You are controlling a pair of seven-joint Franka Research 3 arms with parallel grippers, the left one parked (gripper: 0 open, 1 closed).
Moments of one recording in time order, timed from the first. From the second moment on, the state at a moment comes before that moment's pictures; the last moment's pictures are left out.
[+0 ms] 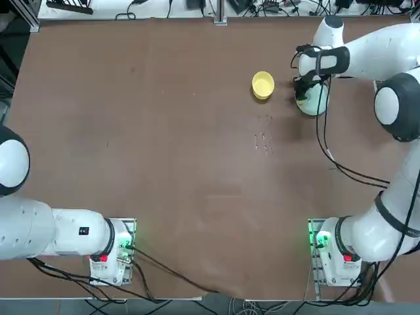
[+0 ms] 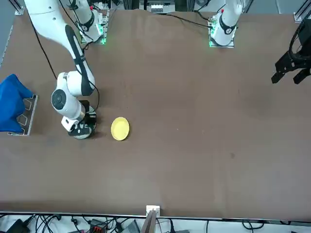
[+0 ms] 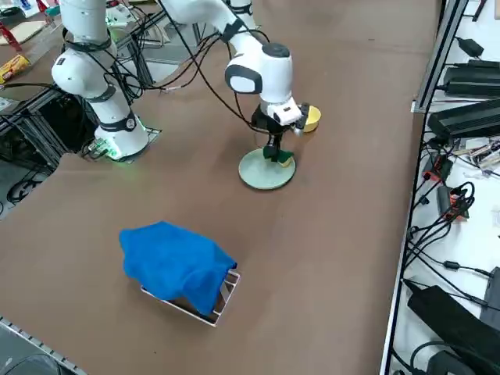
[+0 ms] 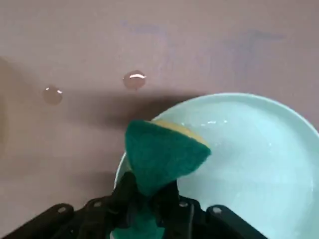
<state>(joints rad) 0.26 0.46 -0.11 -2.06 0.08 2.48 -0.04</state>
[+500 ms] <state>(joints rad) 0.26 0.40 -0.11 -2.15 0.09 2.48 -0.03</state>
